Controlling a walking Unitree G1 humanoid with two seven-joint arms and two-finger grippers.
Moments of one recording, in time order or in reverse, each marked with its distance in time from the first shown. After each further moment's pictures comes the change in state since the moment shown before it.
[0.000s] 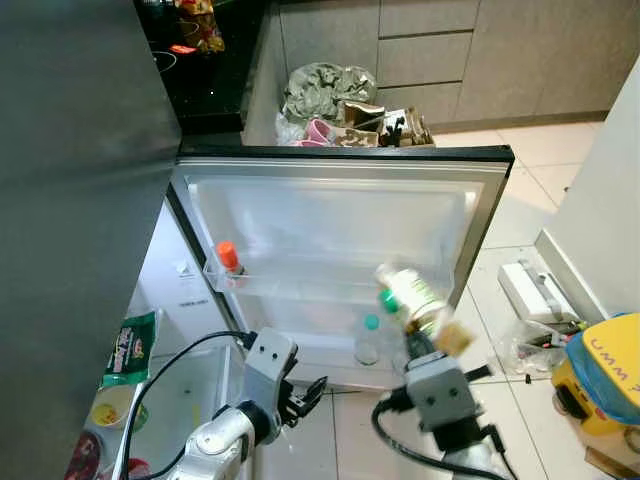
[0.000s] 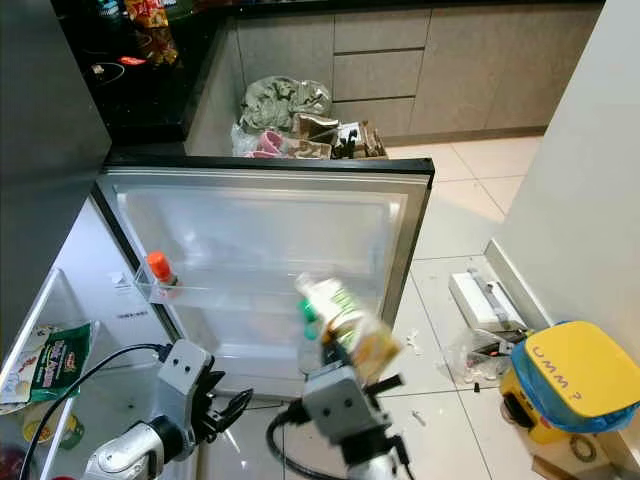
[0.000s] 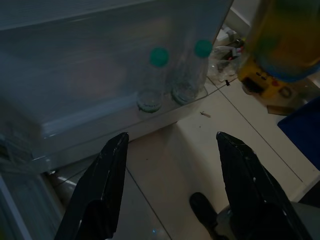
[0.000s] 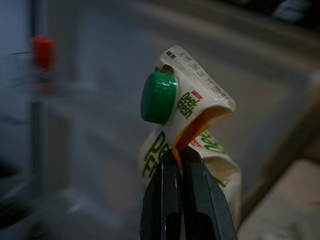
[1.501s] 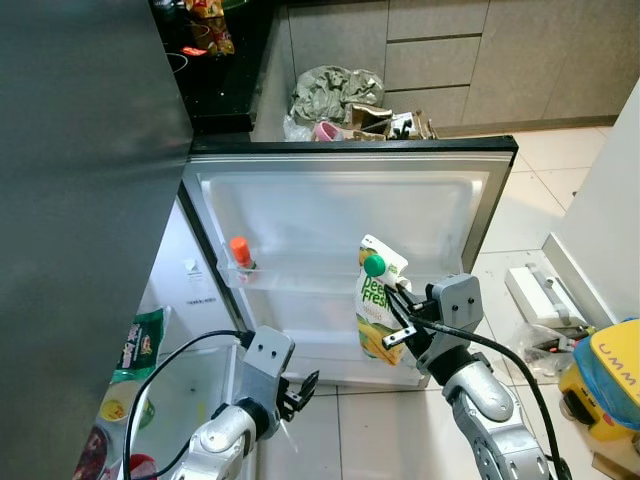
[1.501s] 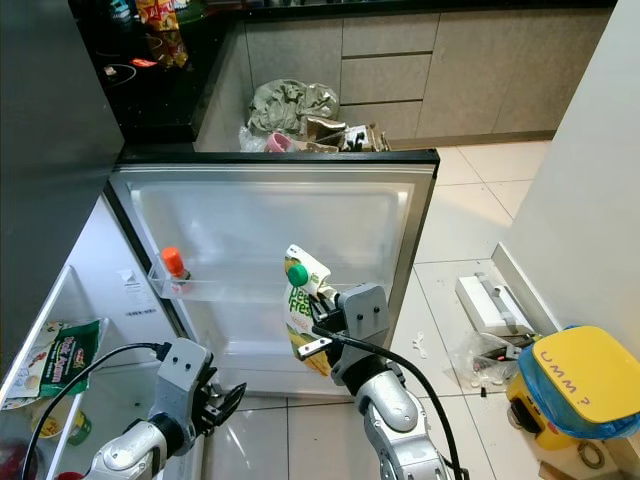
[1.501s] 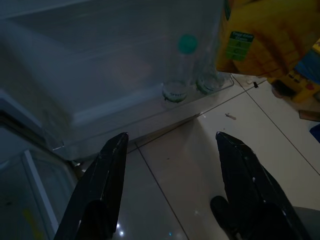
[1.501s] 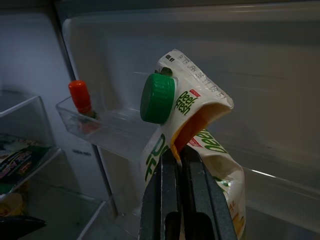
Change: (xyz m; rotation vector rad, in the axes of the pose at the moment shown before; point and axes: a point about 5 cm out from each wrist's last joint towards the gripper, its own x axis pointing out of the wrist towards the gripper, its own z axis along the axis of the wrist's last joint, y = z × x) left arm 0.007 0.003 -0.005 0.011 0.001 0.093; right arm 0.069 -0.037 0.001 0.346 0.024 0.142
